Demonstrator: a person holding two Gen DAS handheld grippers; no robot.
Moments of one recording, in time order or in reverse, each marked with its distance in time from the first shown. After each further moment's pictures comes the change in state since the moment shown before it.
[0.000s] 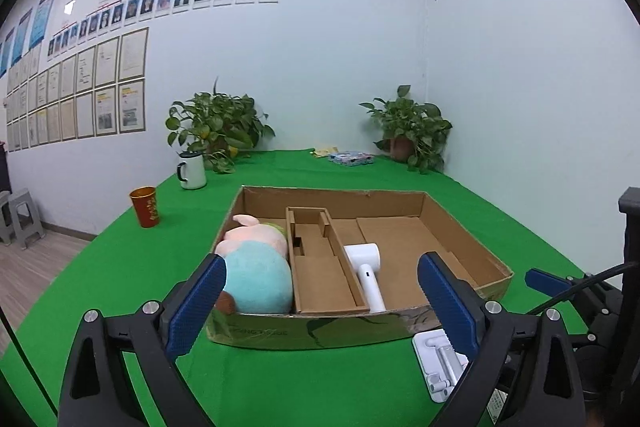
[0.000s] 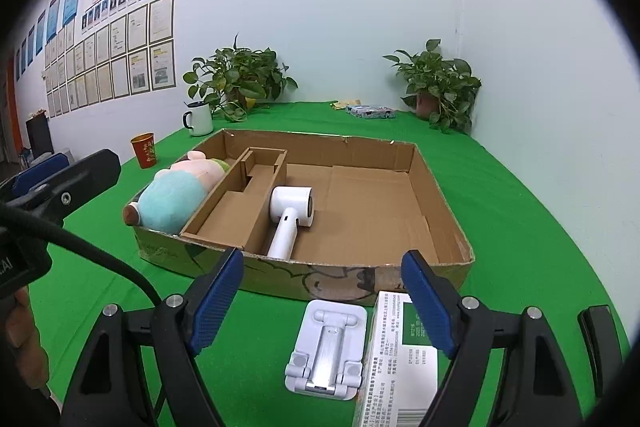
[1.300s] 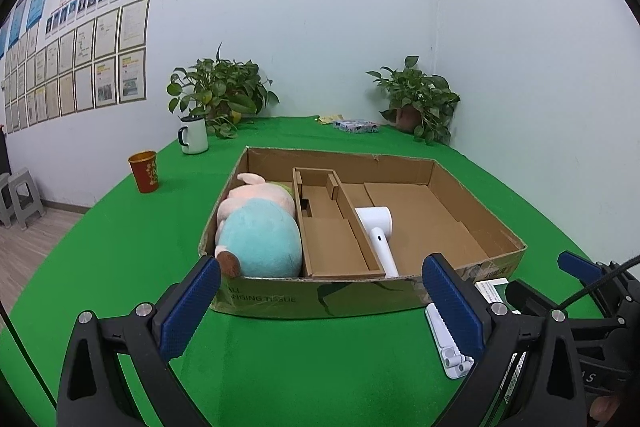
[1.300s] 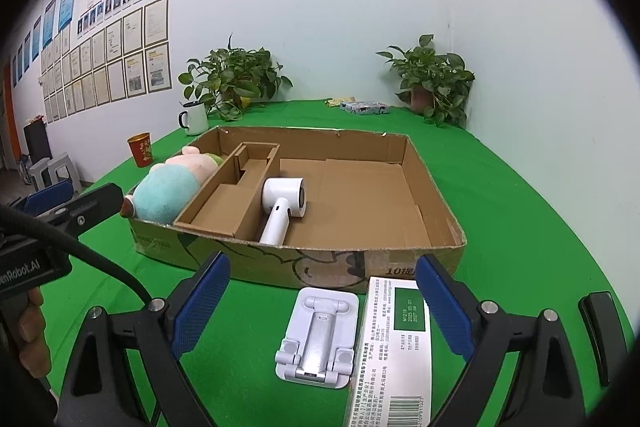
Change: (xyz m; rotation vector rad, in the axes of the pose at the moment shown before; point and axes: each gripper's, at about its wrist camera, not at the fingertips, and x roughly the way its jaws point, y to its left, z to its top) left arm 0.032 0.023 -0.020 -0.018 0.128 -0.017; right arm -0.001 -0.013 -0.014 0.009 0.003 0.013
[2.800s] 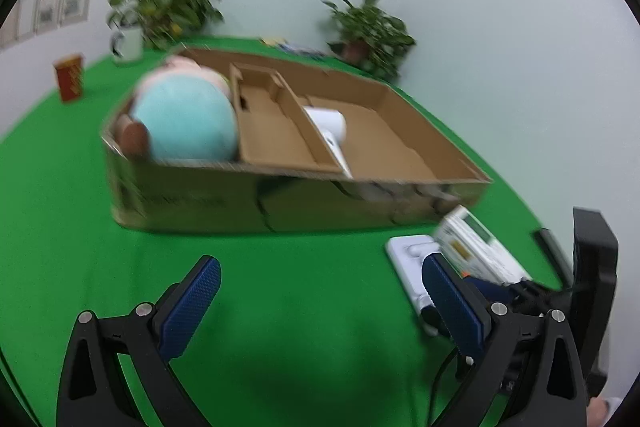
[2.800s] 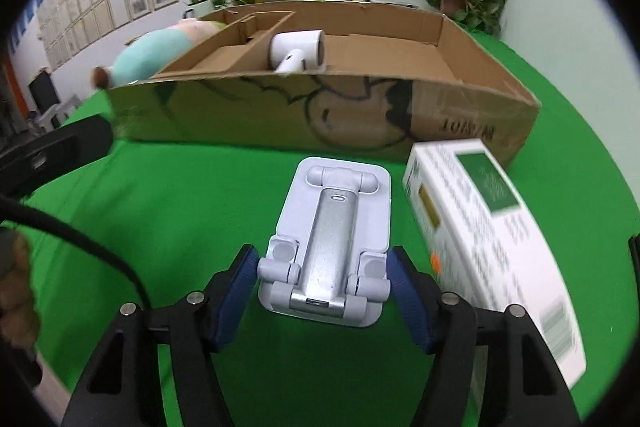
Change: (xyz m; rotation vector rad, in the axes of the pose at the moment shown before) left arm 0.074 0.010 -0.065 -0.084 0.264 -0.328; right arm 0.052 0.002 -0.077 -0.027 0.339 0.086
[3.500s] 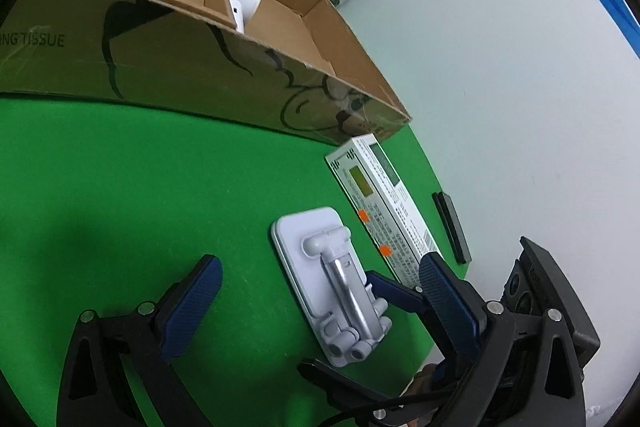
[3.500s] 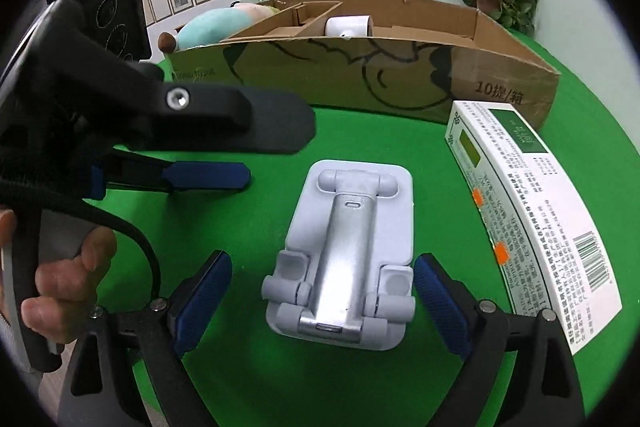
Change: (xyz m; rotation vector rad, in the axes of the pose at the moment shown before) left arm 0.064 -0.023 -0.027 -0.192 0.297 -0.399; right arm -0.011 0.011 -0.032 -0.047 0.000 0.129
